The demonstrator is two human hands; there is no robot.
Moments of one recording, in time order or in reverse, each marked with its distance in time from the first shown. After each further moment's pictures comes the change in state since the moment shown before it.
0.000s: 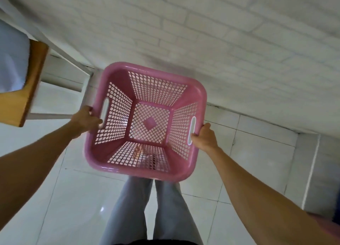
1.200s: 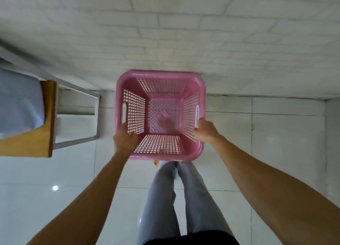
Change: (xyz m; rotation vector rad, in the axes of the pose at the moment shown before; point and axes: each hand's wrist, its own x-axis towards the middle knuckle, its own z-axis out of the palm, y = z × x) left_hand -0.069 0.052 0.082 0.098 0.183 0.229; right_hand 0.006 -0.006 0.014 0.054 -0.136 -0.063
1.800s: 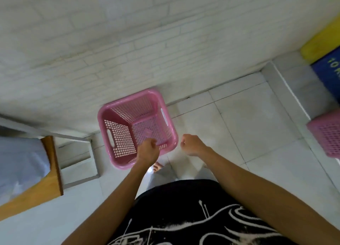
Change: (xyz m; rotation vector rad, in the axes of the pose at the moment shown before) left_hand -0.218 0.069 0.013 0.255 -0.304 0.504; right_hand -0.235 0.100 0.007 0.236 0.100 -0.083
